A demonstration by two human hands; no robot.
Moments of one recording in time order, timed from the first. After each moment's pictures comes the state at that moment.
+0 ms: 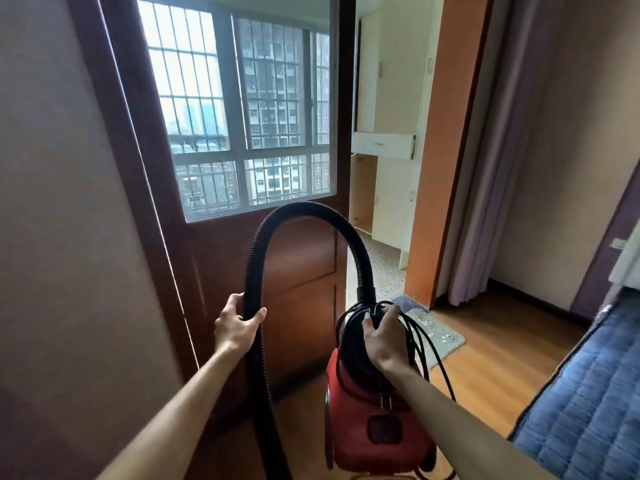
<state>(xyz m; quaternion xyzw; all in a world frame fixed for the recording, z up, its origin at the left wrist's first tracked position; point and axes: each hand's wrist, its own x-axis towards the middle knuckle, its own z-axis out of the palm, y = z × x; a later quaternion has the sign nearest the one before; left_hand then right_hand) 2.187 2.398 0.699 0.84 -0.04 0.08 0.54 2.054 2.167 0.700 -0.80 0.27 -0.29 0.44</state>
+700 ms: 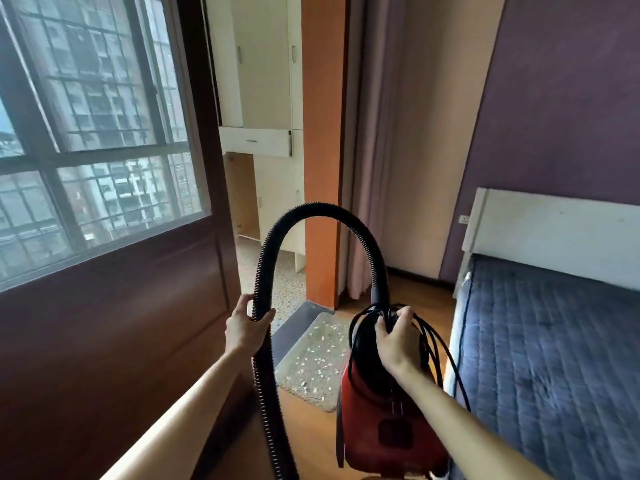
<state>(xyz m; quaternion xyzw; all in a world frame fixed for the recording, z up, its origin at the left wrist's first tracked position) 2.417 2.074 0.686 0.81 -0.26 -0.06 0.52 2.180 1.939 0.701 -0.72 0.47 -0.40 0.32</state>
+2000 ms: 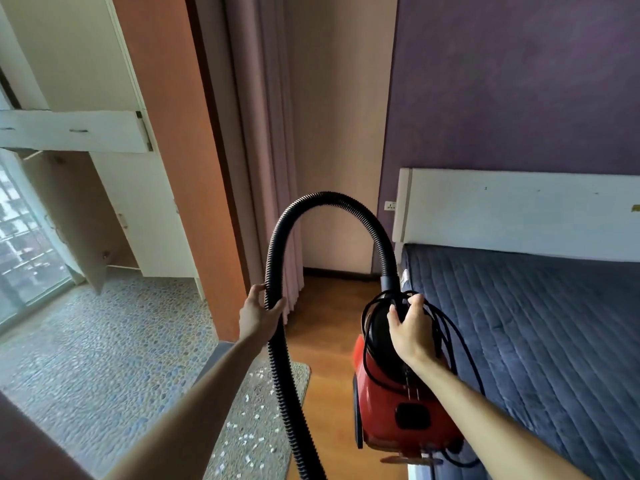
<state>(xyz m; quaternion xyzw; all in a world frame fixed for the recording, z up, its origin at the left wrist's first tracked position) 2.524 1.465 0.647 0.76 -0.40 -0.17 0.48 2.251 1.417 0.658 -0.64 0.60 -0.43 0.22</state>
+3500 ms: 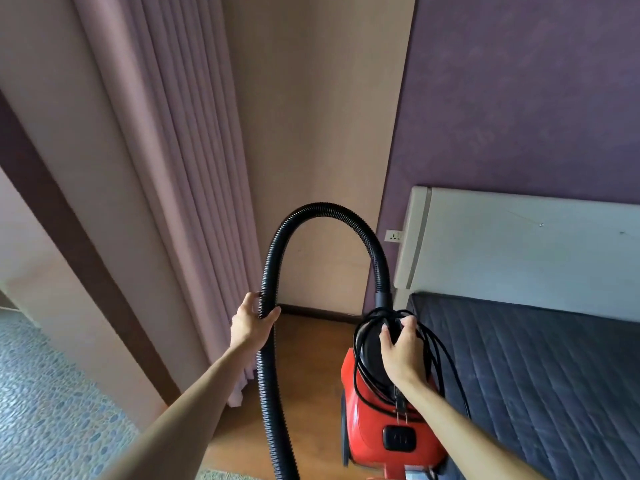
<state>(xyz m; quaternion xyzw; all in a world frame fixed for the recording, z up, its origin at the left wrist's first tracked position) 2.652 0.823 0.585 0.78 -0.38 -0.22 0.44 2.371 0.797 0.604 -0.62 0.64 -0.38 0.25</state>
